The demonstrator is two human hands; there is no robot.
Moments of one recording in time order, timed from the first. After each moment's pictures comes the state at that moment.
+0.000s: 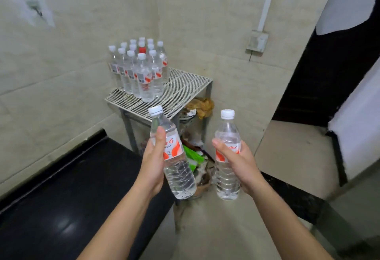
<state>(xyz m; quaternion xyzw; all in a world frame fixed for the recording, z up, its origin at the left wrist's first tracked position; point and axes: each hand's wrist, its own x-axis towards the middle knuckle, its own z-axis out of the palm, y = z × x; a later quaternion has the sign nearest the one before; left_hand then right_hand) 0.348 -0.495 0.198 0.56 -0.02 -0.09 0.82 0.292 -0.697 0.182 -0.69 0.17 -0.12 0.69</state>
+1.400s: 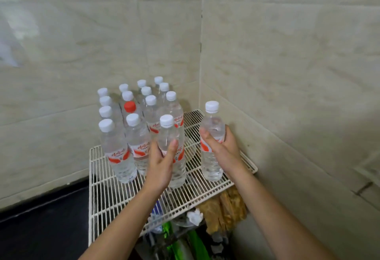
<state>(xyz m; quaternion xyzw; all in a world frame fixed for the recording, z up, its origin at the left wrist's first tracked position) 0.790 -0.692 0.197 0.72 0.08 0.23 0.65 0.863 -0.853 0.214 -0.70 -0.10 0.02 0.71</state>
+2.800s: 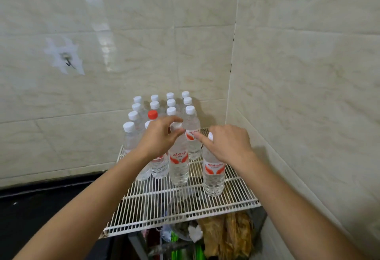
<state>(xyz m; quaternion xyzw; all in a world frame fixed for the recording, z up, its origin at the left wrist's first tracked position) 0.823 -0.666 0.283 0.93 0.09 0.27 0.23 0.916 -0.856 0.288 -0.92 -0.36 -0.14 0.06</state>
